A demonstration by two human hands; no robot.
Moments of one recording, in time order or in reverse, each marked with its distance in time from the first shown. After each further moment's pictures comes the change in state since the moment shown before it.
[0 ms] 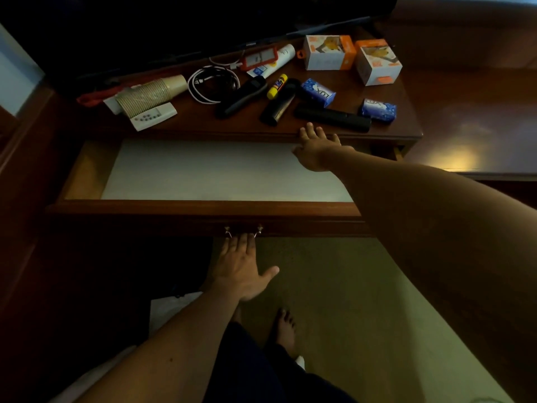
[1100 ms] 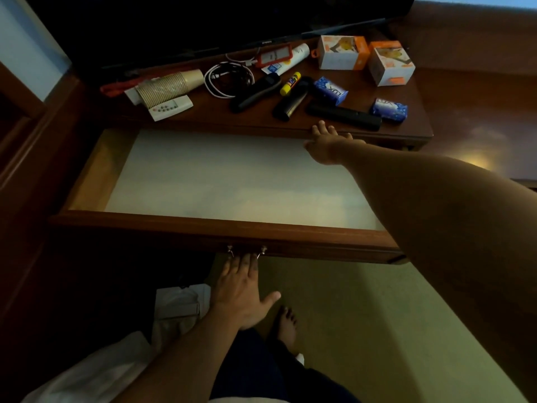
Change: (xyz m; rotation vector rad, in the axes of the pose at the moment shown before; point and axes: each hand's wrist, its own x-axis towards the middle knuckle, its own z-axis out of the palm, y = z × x) left_hand -0.064 0.005 0.030 -0.041 -0.040 0.016; right_hand -0.008 0.000 -0.003 -0.001 -0.029 0.041
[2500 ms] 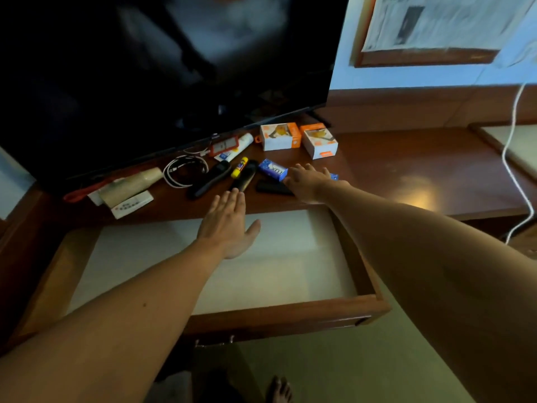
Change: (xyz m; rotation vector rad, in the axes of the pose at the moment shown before) left_hand 0.103 0.030 -0.255 0.063 0.541 0.169; right_hand -0.038 0.066 -0.103 0.025 0.168 -0.062
